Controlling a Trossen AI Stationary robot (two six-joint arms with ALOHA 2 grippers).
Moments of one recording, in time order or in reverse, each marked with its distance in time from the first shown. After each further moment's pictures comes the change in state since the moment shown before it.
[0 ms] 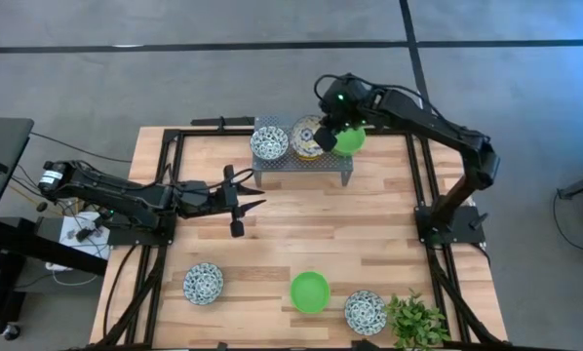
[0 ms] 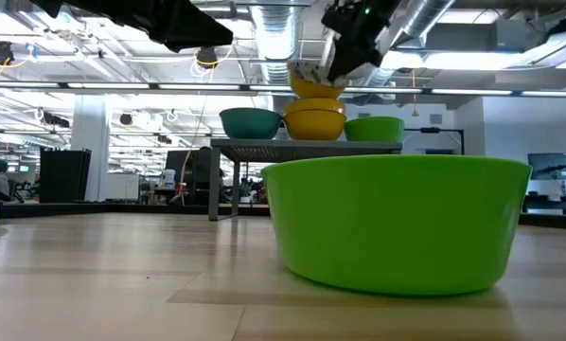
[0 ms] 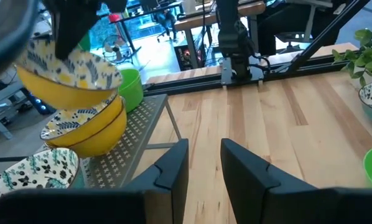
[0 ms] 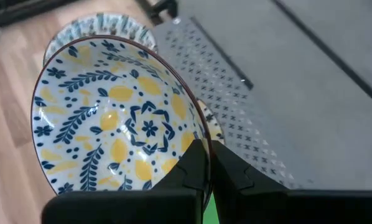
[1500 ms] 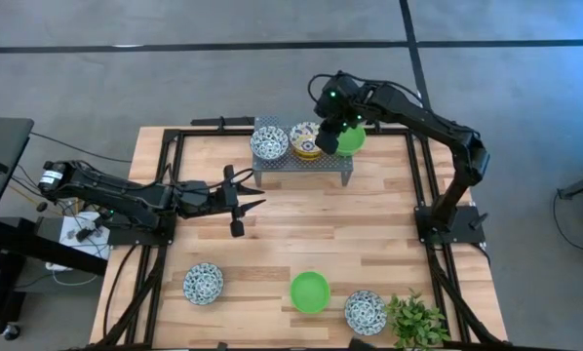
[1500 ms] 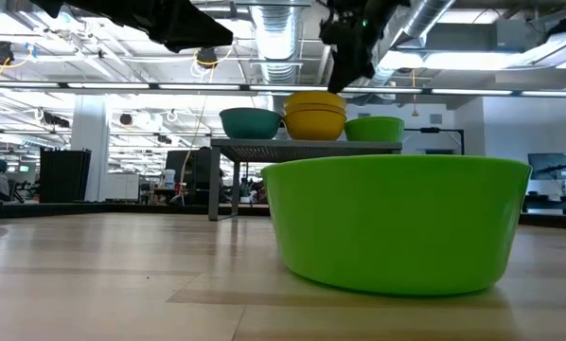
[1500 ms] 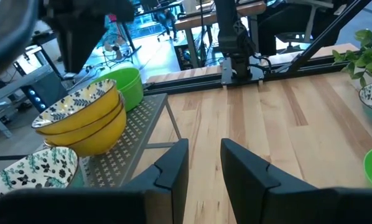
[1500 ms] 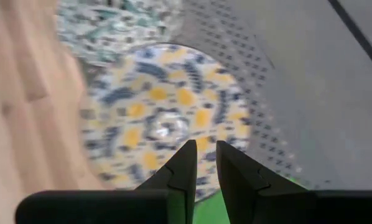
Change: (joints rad) left arm 0.001 0.000 0.000 -0.001 0.000 -0.007; right arm -0.035 0.088 0.082 -0.128 -0.119 -0.136
